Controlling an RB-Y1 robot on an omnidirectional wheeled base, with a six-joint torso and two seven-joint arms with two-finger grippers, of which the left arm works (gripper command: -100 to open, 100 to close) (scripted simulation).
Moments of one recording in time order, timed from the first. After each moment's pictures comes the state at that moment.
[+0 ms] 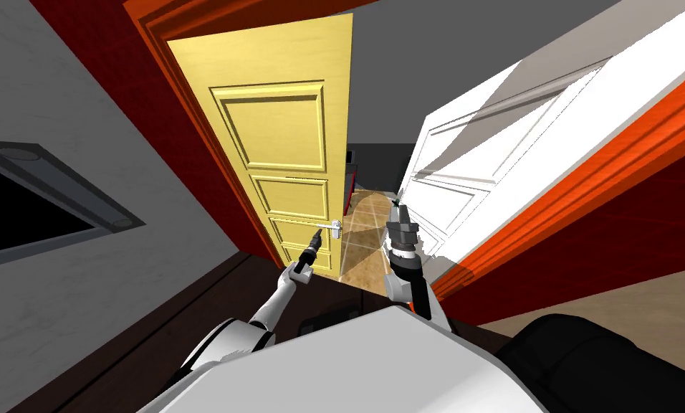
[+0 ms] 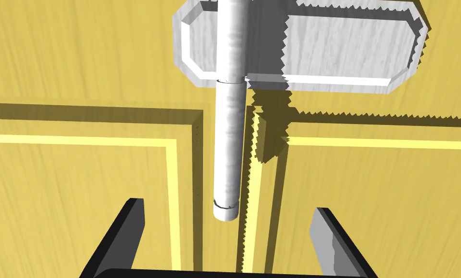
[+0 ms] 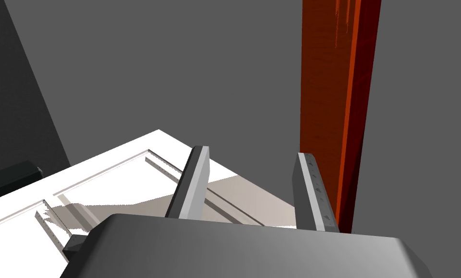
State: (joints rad) arm -0.46 0.02 -0.25 -0.71 -0.06 -0.45 0.17
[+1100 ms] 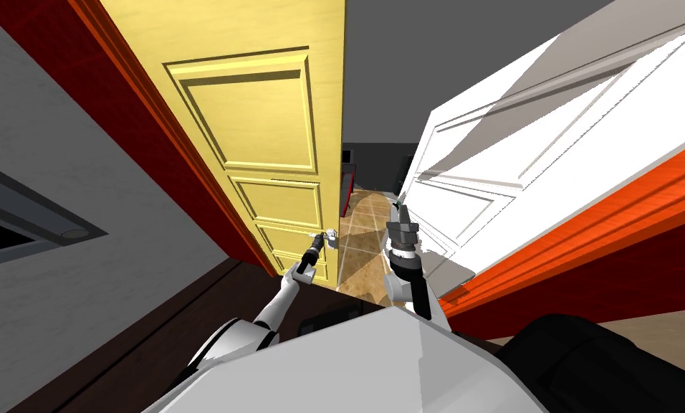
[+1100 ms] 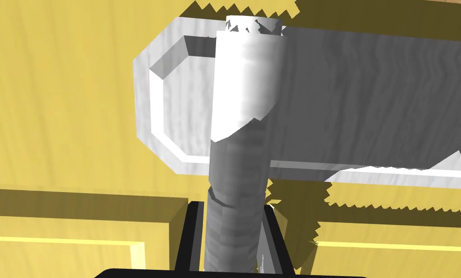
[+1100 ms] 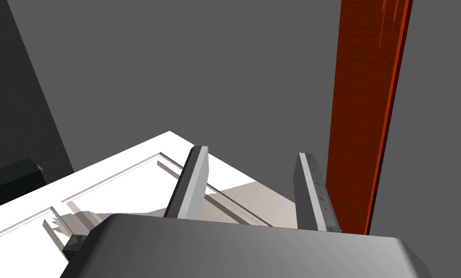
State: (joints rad) arm -0.46 -0.01 -0.24 -0.70 -0.06 -0.46 0.17
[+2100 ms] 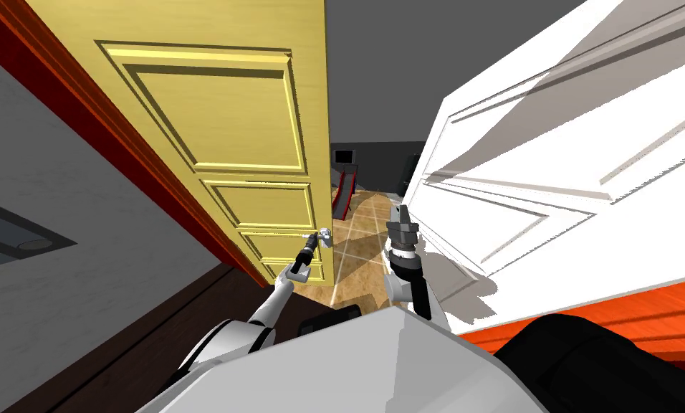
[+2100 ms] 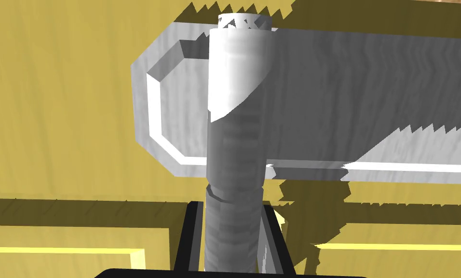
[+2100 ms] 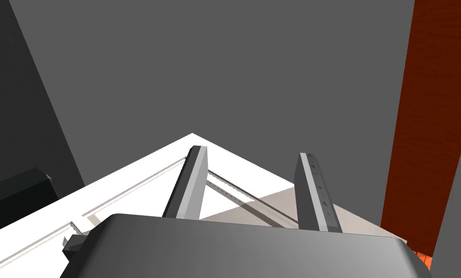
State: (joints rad) arm -0.47 0.02 -0.17 -0.68 -0.04 -0.47 0.14
